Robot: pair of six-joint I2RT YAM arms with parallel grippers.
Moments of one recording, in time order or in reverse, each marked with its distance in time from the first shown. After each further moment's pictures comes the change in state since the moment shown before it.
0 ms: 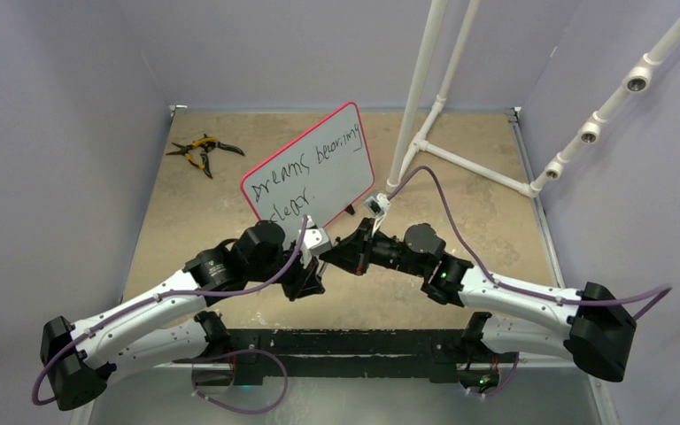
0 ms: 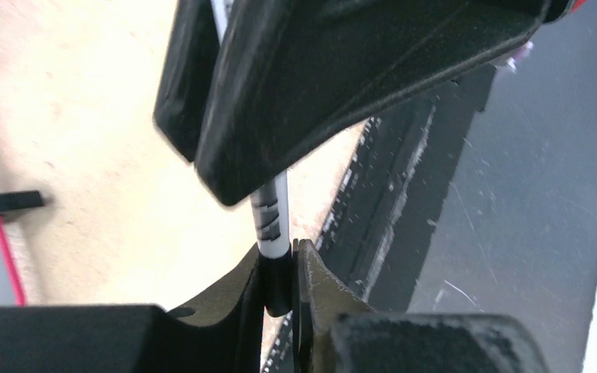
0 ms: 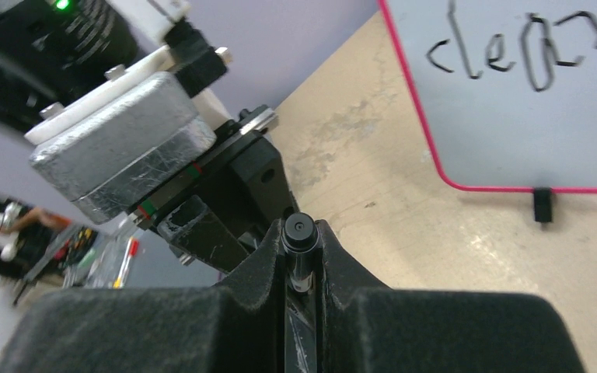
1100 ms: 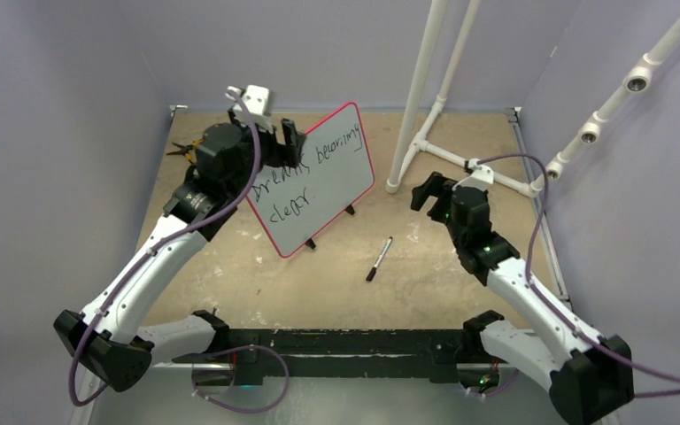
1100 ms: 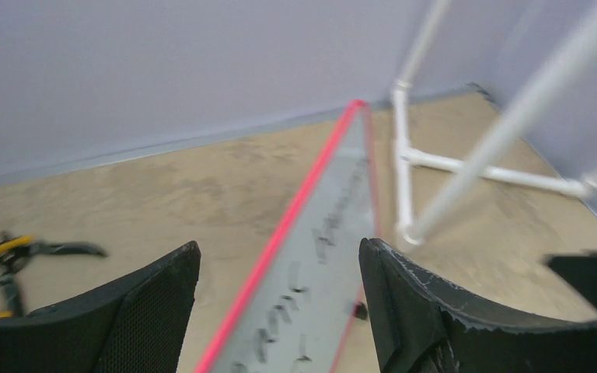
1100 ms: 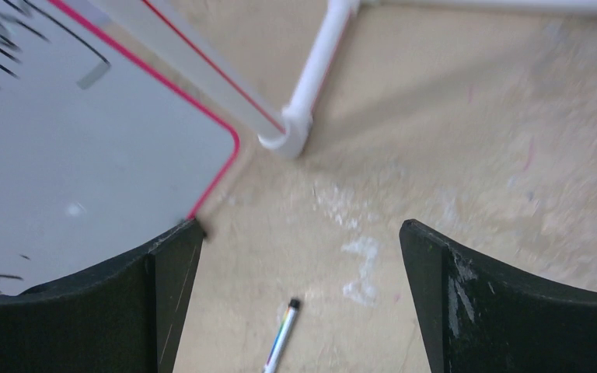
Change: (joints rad) left arm 0.333 0.275 0.547 0.234 -0.484 -0.003; right arm -0.594 -0.083 0.065 -0.505 0.505 -0.109
